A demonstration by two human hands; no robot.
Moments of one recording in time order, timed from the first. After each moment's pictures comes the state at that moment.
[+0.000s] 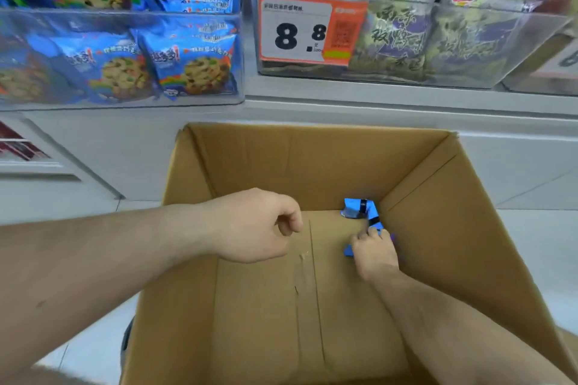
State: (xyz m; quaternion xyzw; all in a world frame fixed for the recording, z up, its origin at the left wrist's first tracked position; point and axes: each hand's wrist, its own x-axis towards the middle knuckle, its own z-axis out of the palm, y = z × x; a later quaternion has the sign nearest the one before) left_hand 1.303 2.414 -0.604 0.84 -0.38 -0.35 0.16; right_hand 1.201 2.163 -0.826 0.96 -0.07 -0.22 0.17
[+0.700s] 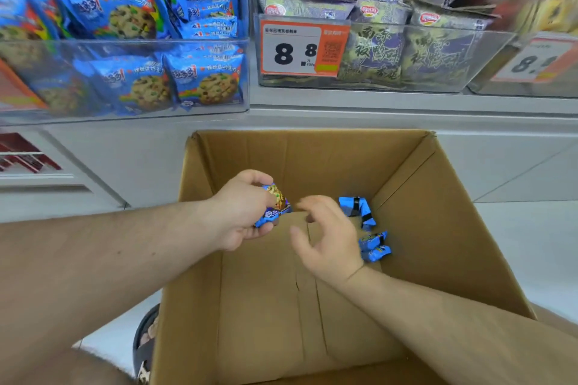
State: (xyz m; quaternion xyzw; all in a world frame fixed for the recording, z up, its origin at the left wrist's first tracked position) left_hand 1.294 2.412 -0.610 0.73 0.12 -0.38 0.56; right_hand 1.203 2.285 -0.696 0.89 -0.04 0.27 -0.37
